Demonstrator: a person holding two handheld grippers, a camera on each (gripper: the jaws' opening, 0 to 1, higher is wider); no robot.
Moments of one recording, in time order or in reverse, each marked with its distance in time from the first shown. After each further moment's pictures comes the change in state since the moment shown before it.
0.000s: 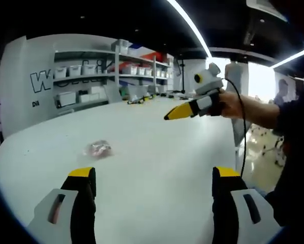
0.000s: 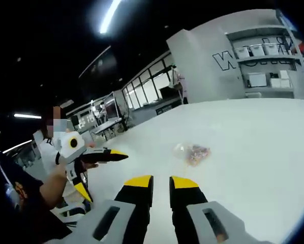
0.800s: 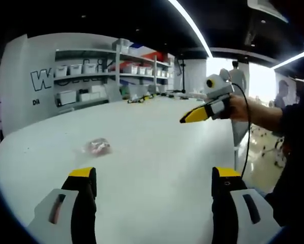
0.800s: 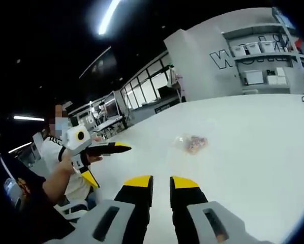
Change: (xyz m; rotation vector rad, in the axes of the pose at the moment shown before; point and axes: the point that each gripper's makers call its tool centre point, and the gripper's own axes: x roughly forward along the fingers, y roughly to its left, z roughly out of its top) left arm -0.002 -0.004 -0.004 -0.009 0.005 0.003; right arm -0.024 0.003 -0.018 0.010 0.002 -0.013
